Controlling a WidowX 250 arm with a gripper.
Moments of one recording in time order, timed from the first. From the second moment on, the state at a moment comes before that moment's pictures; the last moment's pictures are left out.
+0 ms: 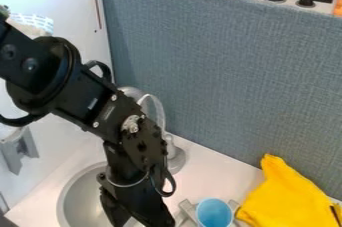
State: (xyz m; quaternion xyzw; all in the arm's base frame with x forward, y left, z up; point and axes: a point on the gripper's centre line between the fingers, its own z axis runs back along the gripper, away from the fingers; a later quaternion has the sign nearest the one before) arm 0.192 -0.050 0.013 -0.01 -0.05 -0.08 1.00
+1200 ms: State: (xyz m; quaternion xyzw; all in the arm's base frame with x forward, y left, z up) arm 0.261 -0.134 -0.008 -0.02 -0.06 -0.06 1.00
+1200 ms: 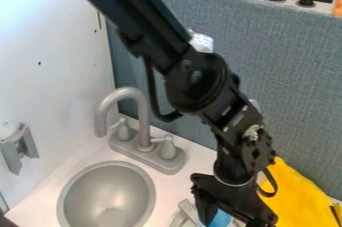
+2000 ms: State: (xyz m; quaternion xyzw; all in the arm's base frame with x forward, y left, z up) arm 0.289 -0.138 -0.052 0.03 -0.01 -0.05 1.00
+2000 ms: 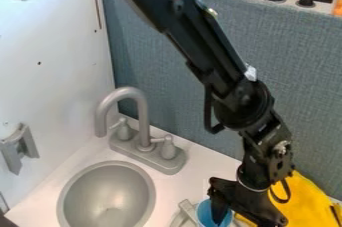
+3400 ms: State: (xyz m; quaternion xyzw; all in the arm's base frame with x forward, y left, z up) arm 0.248 -0.091 0.007 0.02 -0.02 0.00 1.00
